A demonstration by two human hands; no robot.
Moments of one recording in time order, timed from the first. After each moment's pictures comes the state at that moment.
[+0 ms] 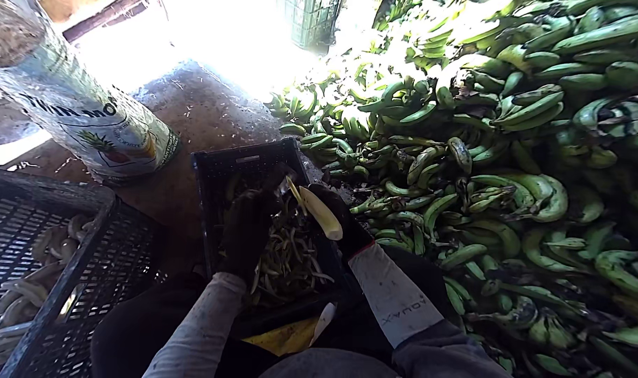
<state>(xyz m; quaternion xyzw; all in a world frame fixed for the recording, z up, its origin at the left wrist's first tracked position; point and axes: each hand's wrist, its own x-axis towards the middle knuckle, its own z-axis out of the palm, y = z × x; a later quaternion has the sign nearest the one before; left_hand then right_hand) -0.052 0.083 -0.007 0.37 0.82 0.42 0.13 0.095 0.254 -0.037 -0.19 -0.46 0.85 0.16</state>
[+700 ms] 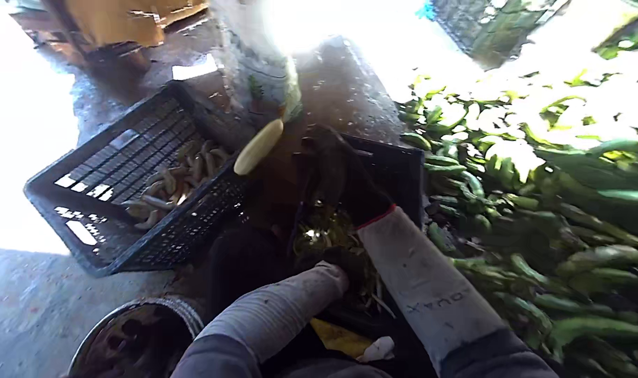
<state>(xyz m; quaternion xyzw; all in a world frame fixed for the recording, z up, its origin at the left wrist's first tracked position) -0.035 0.038 -0.021 0.42 0.77 -0.02 0.48 -0.138 0.110 0.027 -0.11 -0.50 0.85 0.07</state>
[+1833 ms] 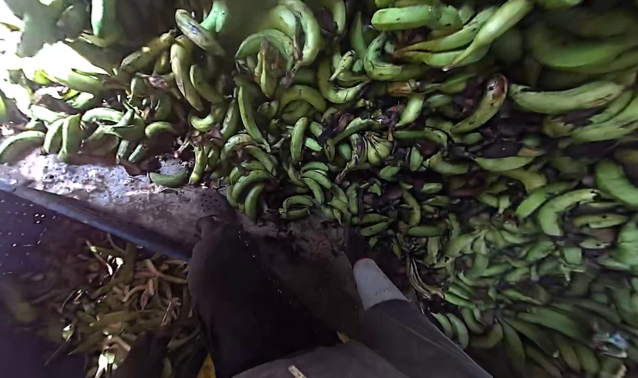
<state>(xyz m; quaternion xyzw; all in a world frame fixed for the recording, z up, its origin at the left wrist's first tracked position) 0.043 0.069 -0.110 0.46 0.79 -0.11 0.38 0.559 0.121 -0.220 -0.86 -0.37 0.34 -0.04</state>
